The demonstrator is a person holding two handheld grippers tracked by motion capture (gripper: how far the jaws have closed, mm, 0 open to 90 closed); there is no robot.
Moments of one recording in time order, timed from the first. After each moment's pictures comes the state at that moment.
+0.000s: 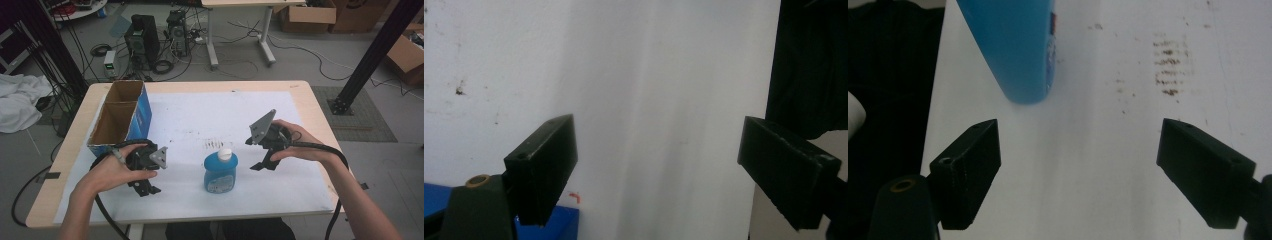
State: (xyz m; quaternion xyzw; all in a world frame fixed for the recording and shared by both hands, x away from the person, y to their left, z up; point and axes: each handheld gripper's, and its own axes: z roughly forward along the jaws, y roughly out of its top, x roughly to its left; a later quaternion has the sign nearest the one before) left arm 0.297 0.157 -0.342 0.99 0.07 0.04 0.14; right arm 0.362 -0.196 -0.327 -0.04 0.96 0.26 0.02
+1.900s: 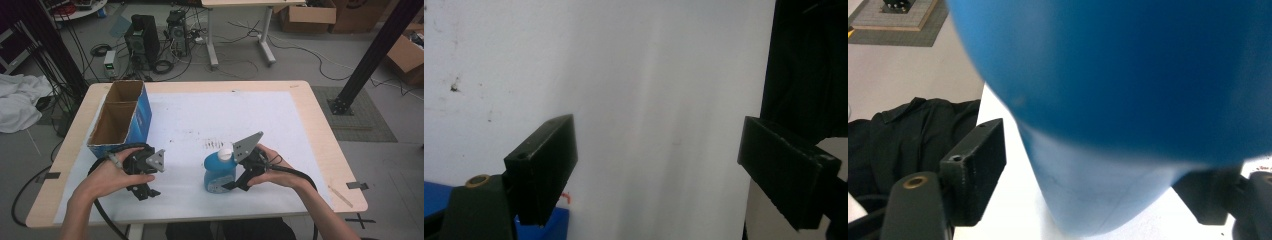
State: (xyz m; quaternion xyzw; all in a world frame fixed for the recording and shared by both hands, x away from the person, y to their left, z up) left arm 0.288 0.163 -0.346 0.98 0.08 0.05 0.15; right arm 0.330 -0.154 -0.381 -0.02 0.92 0.40 -0.02
